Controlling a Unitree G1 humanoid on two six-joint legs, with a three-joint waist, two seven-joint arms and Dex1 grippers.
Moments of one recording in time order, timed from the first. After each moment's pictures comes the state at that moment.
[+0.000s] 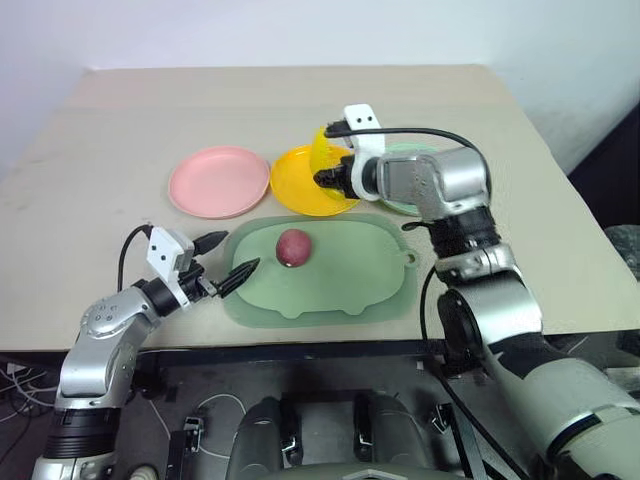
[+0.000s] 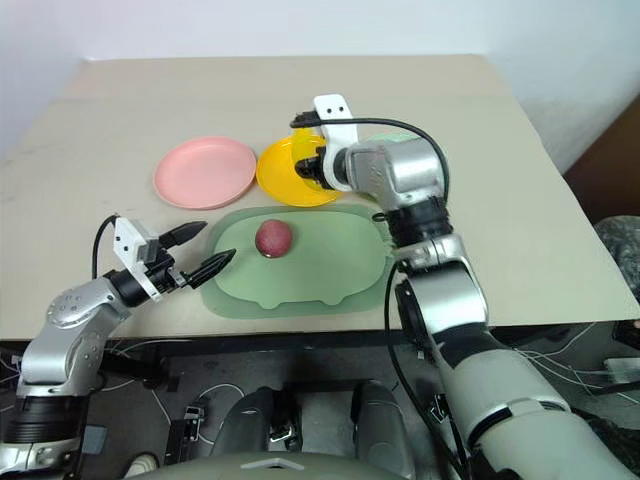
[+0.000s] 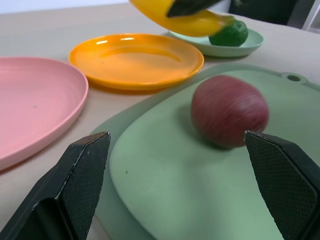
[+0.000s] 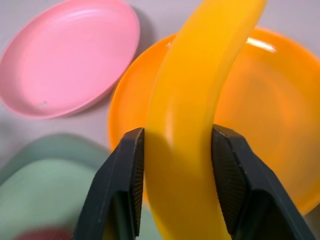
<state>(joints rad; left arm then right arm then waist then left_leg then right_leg) -0.08 0.54 0.18 -0.16 -0.47 0.23 -0.79 -1.29 -0.13 0.05 0.76 0.24 0.89 0.36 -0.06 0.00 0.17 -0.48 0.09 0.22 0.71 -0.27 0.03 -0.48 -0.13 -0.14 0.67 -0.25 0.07</state>
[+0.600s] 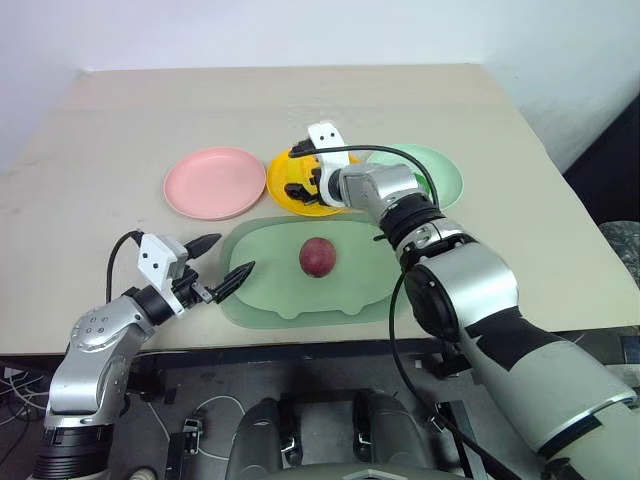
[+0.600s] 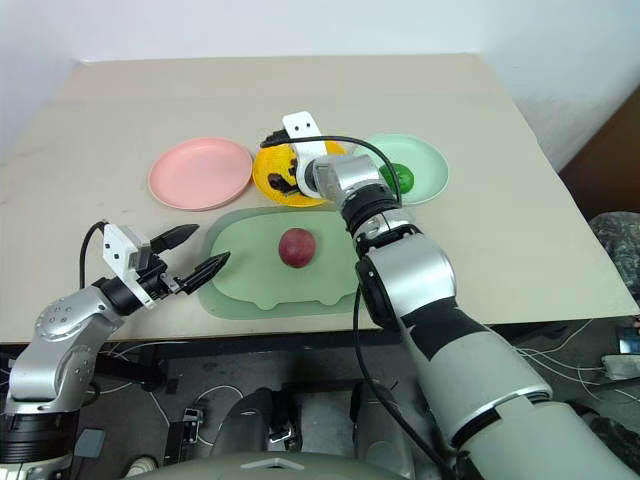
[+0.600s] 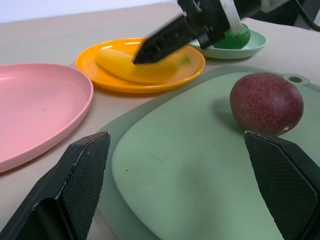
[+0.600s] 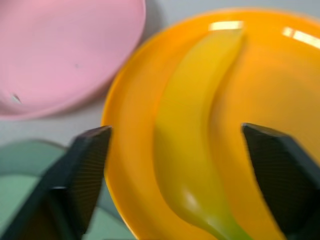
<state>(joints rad) -0.02 0.54 0.21 -0.26 -0.48 0.26 -0.75 -1.43 -0.01 0.00 1.24 0.12 0.52 0.38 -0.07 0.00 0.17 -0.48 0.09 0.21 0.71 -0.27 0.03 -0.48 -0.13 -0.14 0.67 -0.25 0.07</state>
